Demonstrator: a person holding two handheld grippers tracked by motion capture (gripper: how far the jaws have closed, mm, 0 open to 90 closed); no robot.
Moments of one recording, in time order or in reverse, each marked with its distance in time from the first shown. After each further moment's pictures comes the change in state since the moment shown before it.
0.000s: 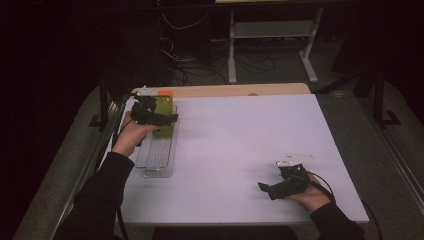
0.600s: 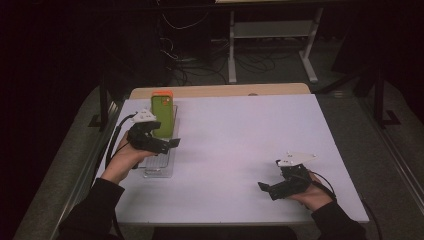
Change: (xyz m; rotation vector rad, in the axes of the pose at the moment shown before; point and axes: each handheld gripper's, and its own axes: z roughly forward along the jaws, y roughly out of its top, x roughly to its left) left arm -0.040 -0.048 -0.035 -0.038 -0.156 0.062; right arm 0.002 0.004 -0.005 -0.024 0.020 -0.024
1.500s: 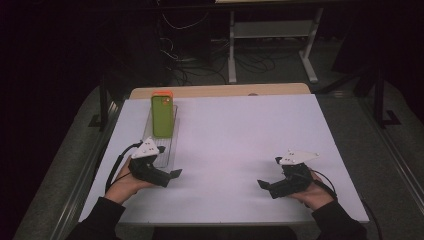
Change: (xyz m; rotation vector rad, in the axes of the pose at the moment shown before) left arm -0.035 -0.059 -0.002 0.027 -0.069 0.133; right arm 0.001 0.007 -0.007 -0.048 0.005 -0.018
